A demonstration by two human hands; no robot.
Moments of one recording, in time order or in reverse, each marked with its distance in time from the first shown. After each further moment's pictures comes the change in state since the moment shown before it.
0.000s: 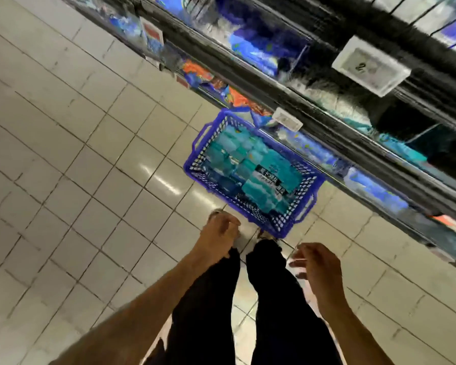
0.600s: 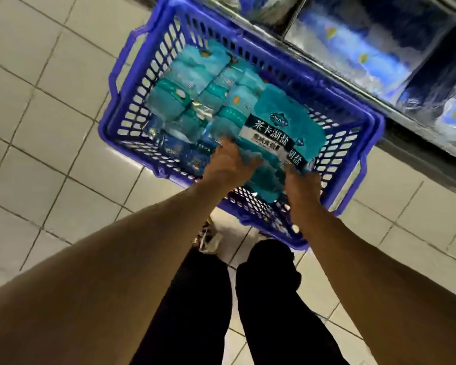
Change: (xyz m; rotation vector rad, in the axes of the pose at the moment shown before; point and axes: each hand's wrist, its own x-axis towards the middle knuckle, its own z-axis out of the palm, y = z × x) left_hand 0.344 -0.082 0.115 0.379 -0.004 0.054; right_hand 0.334 0.088 0.161 0.007 0.290 0.152
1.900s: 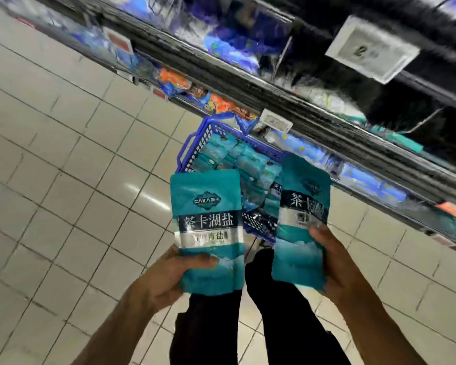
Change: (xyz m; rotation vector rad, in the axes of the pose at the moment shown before) left_hand -0.330 -0.015 -0.194 -1.035 -0.542 -0.103; right_hand -0.278 -0.088 -0.226 0.810 -1.086 0.105
